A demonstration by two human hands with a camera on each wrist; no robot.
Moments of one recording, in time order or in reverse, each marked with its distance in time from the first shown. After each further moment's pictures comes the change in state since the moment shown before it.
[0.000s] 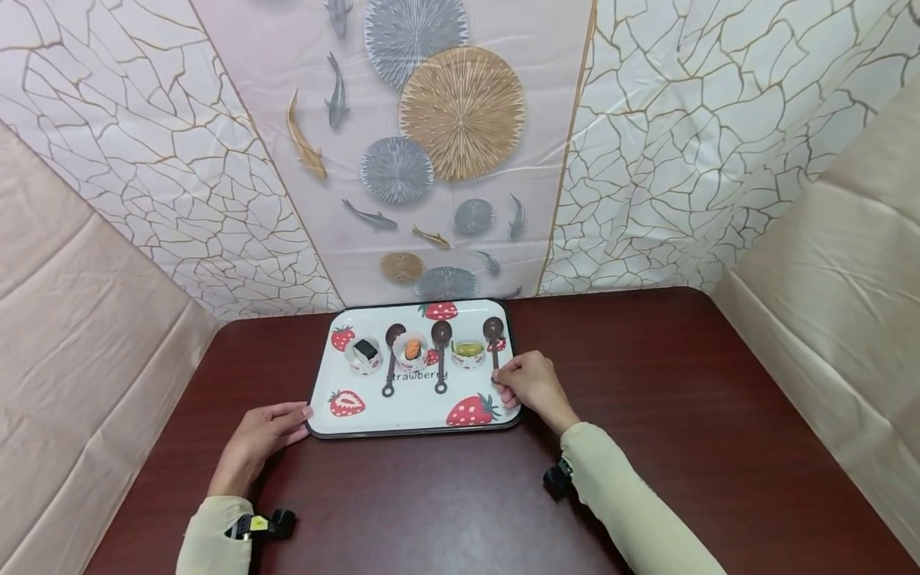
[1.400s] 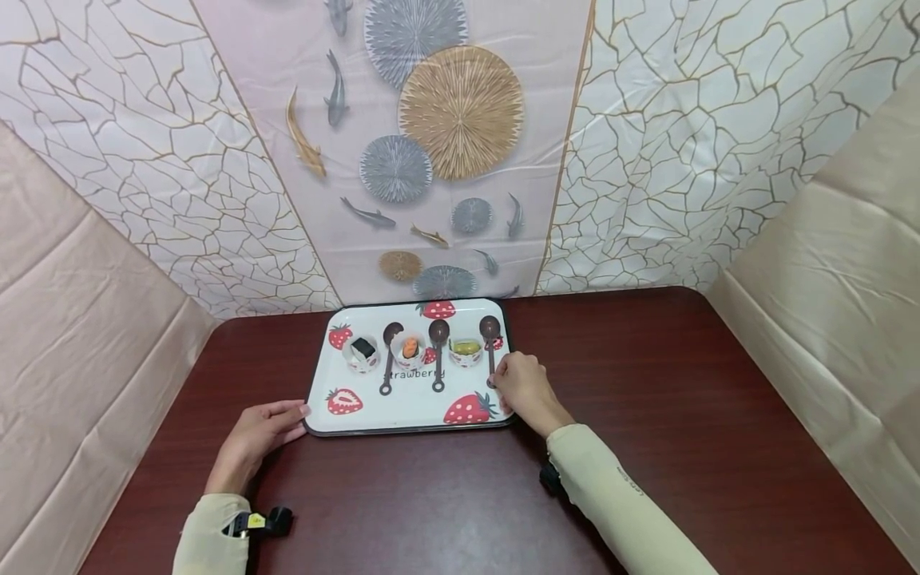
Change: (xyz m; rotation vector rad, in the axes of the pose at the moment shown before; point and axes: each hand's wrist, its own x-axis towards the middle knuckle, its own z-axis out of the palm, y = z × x) left_hand -0.002 0.003 -0.001 0.002 -0.015 -0.001; right_hand -0.004 -0.008 0.011 -0.356 0.079 -0.091
